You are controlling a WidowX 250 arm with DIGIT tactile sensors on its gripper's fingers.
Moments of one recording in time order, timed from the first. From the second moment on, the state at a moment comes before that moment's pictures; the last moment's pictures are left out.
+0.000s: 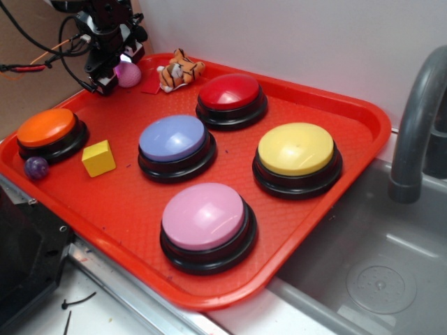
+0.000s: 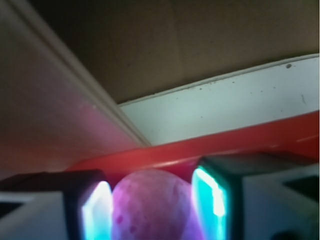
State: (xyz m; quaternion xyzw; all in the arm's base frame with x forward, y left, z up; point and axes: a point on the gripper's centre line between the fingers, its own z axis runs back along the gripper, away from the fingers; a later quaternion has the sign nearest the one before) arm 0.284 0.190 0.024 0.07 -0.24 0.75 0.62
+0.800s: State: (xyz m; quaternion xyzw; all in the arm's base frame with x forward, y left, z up) arm 0.275 0.104 0.100 -0.01 -0.07 0.45 0.89
